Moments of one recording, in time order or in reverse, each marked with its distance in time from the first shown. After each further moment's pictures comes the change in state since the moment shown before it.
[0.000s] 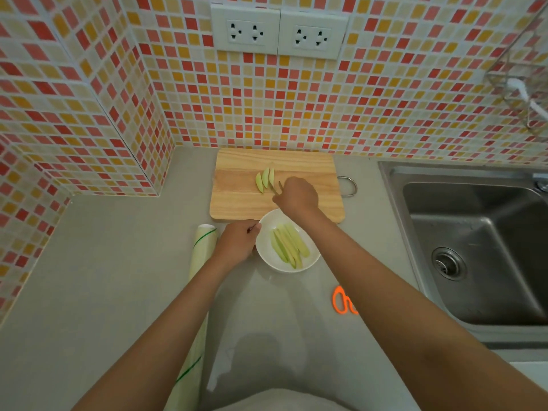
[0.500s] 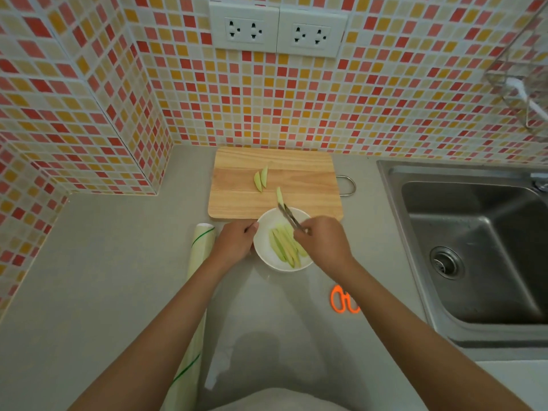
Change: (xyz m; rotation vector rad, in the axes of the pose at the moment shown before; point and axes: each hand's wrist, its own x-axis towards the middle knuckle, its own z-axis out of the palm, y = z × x) left_hand 0.001 -0.002 0.003 0.003 0.018 -0.001; right_hand -0.088 0.054 -0.004 0.134 0.039 -0.059
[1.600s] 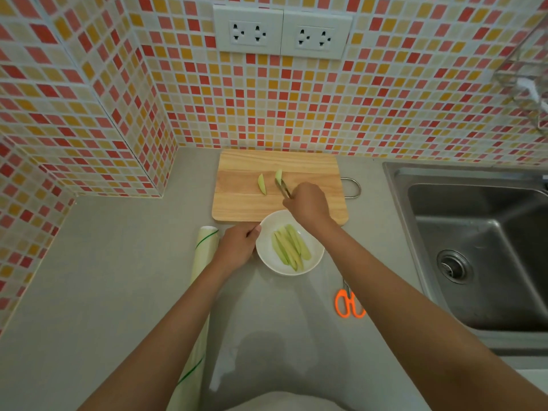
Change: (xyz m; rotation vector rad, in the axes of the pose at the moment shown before) left_hand 0.000 -0.004 0.000 -0.025 0.011 -0.014; right_hand 0.080 -0.028 0.007 -0.025 -0.014 0.021
